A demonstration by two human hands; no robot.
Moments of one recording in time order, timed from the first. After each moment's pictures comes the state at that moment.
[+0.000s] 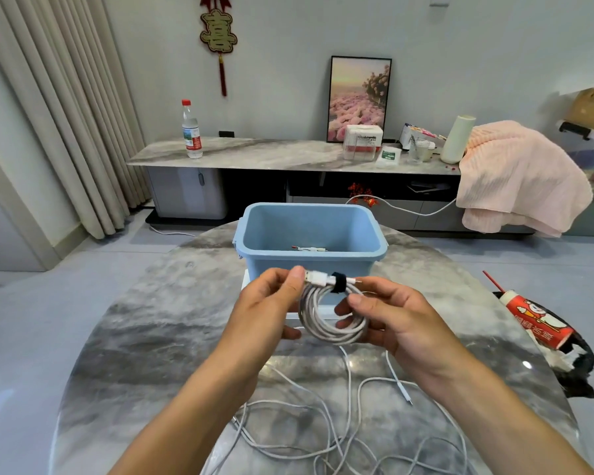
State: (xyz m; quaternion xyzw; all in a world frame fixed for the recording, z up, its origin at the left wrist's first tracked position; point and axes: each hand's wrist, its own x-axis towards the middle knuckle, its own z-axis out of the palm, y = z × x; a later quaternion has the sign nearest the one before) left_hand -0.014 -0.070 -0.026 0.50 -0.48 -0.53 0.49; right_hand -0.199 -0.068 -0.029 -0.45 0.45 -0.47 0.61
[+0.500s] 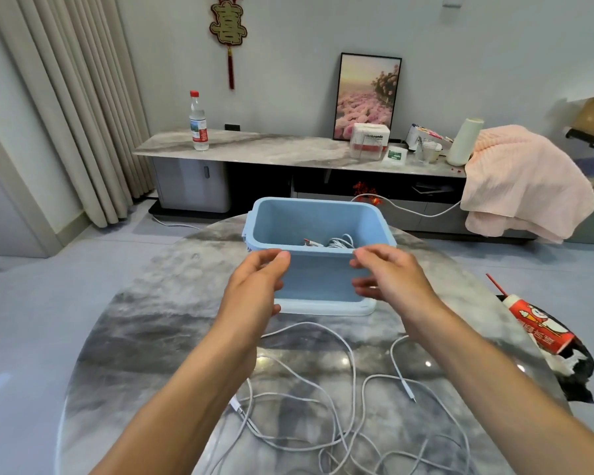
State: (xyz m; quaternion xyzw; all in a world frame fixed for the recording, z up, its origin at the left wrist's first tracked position) left_hand 0.003 -0.076 -0.016 0.54 -0.38 -0.53 0.53; right_hand -0.181 -0.125 -0.028 -0.48 0.61 -0.44 0.44
